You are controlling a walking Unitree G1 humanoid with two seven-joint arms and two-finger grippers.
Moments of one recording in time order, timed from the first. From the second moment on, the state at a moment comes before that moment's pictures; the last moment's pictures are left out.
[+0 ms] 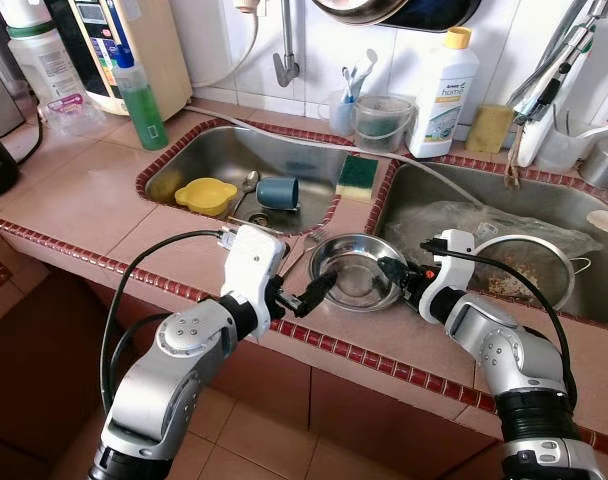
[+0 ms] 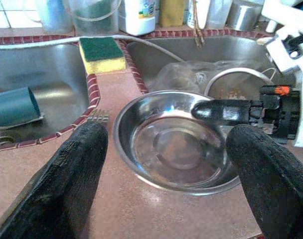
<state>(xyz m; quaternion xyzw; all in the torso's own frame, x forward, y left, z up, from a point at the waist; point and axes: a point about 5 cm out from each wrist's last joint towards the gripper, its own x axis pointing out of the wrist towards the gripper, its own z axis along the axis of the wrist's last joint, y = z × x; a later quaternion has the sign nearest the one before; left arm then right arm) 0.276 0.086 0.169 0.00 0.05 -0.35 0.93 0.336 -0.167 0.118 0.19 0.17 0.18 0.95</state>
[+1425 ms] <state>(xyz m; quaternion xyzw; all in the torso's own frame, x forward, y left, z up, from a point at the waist) 0.284 0.097 0.175 0.00 0.03 -0.34 0.94 0.343 -0.179 0.161 0.26 0.03 0.18 0.95</state>
